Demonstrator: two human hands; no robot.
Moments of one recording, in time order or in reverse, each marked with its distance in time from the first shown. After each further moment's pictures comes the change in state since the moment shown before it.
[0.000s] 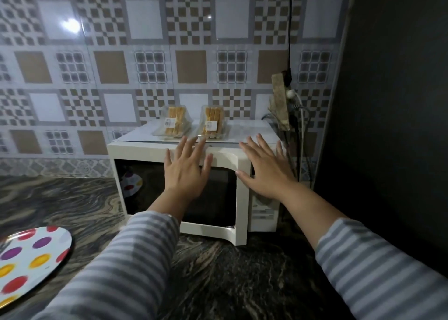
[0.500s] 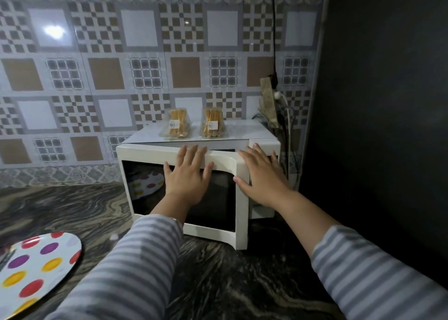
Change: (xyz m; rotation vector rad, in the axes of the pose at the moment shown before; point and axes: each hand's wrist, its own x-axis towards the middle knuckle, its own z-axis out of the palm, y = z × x) left_hand -0.036 -0.020 -0.029 -0.036 -0.136 0.042; right_hand -0.048 -0.061 -0.014 0.044 -0.012 0.135
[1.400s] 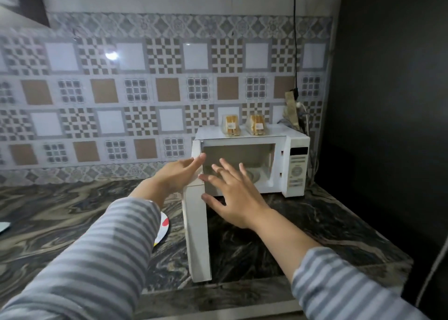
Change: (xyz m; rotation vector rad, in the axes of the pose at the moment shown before) left_hand -0.137 -0.162 -0.217 -0.287 -0.420 -0.086; right_hand -0.108 -0.304 -0.032 0.083 0.030 -0.220
